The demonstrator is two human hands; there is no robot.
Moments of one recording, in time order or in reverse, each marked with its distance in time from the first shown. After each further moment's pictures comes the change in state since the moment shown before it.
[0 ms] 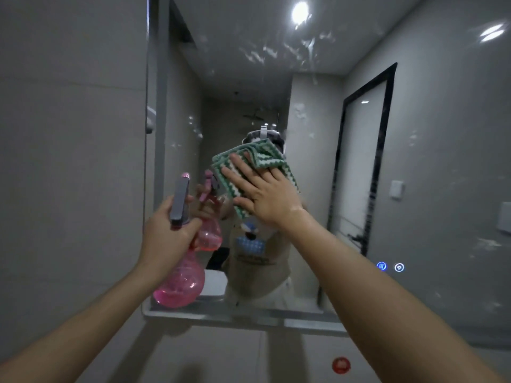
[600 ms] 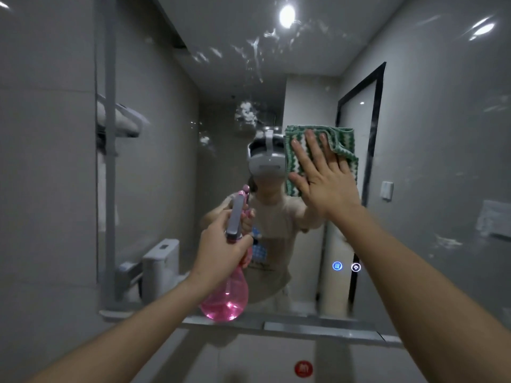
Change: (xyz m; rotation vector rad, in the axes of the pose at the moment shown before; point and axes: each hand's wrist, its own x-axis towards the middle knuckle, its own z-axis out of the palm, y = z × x) left_hand -0.040 0.031 0.146 0.005 -0.194 -0.002; right_hand -0.110 0.144 0.006 0.026 0.095 0.392
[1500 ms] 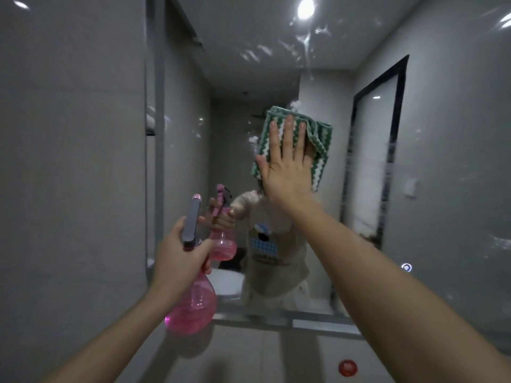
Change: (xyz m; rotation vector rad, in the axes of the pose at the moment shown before) left_hand -0.014 -0.037 -0.124 -0.022 0.186 -0.087; right_hand 0.062 -0.160 -0.003 0.214 -0.034 0.184
